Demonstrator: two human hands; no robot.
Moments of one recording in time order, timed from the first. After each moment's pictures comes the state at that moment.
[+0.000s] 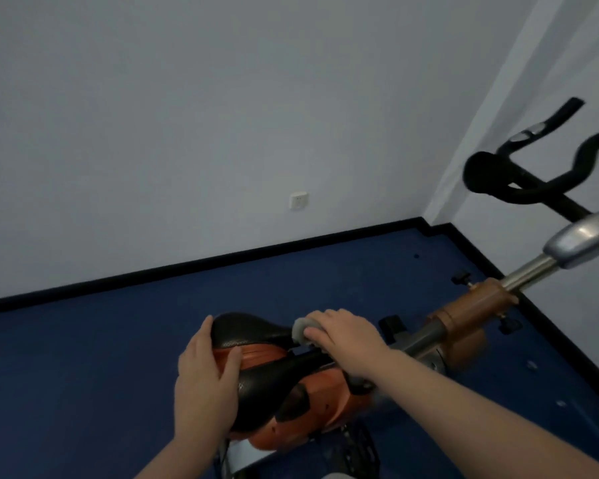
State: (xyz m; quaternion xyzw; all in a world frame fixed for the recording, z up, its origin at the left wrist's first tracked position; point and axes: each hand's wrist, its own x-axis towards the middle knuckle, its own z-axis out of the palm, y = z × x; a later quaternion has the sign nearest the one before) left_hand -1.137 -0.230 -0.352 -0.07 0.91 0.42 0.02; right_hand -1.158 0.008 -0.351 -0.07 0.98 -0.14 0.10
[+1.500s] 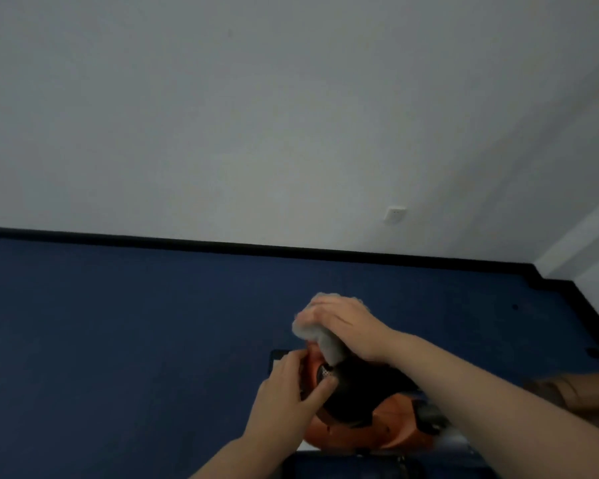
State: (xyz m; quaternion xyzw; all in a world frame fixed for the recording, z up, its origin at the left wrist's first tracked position) left_hand -1.096 -0.277 -0.357 -0.04 0.86 0.48 0.14; right_hand -1.215 -0.122 -0.329 -0.31 0.88 -0.32 0.17
